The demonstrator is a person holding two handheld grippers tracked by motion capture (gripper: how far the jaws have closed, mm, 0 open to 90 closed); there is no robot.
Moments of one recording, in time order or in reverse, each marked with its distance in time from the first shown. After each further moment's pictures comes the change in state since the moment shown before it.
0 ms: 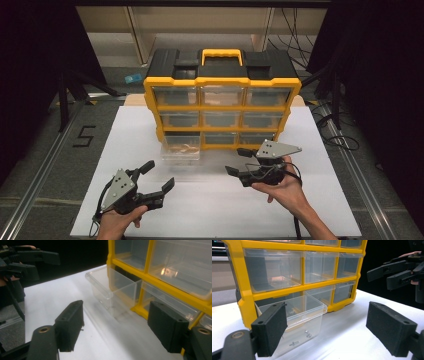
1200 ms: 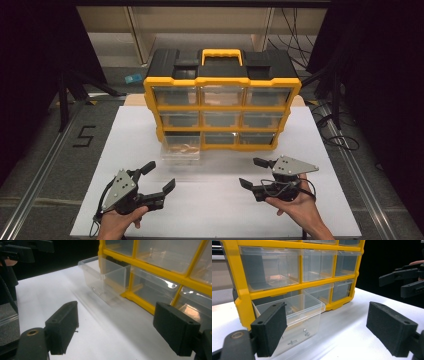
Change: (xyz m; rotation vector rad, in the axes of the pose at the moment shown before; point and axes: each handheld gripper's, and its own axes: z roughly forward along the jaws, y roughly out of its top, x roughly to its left) left arm -0.001 -0.001 0.000 0.012 -0.010 0.003; right arm 0.007 -0.037 -0.031 -0.028 -0.081 0.006
